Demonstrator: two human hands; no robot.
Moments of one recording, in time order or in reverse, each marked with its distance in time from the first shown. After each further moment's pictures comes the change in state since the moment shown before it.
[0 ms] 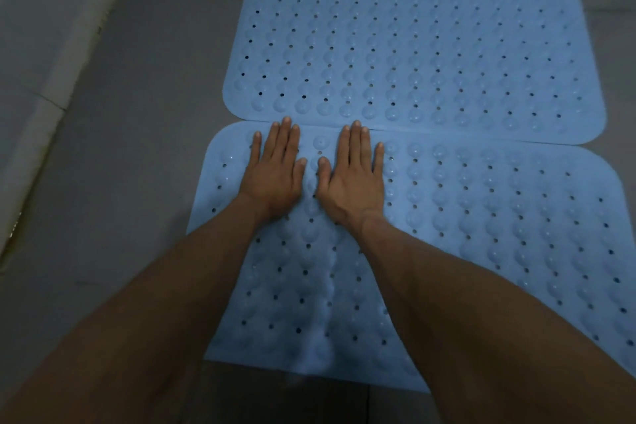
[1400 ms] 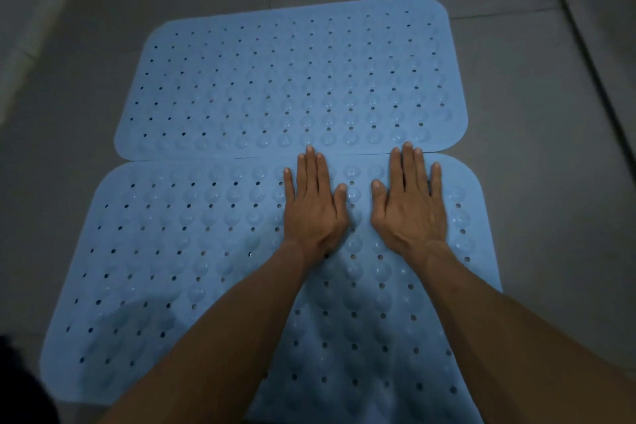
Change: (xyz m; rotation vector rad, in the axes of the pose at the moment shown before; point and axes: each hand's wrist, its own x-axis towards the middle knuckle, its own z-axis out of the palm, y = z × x) left_hand 0.041 0.296 0.028 -0.134 0.138 -0.095; right_hand -0.022 0.289 -0.085 -0.085 0.110 0.090
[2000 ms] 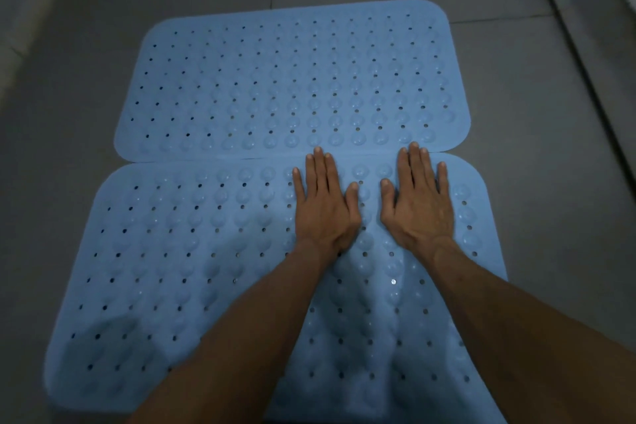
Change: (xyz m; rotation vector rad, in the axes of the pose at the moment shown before) left_hand -0.003 0.002 -0.003 -0.009 -0.025 -0.024; right_hand 0.000 -0.003 -0.004 -0.017 -0.010 0.029
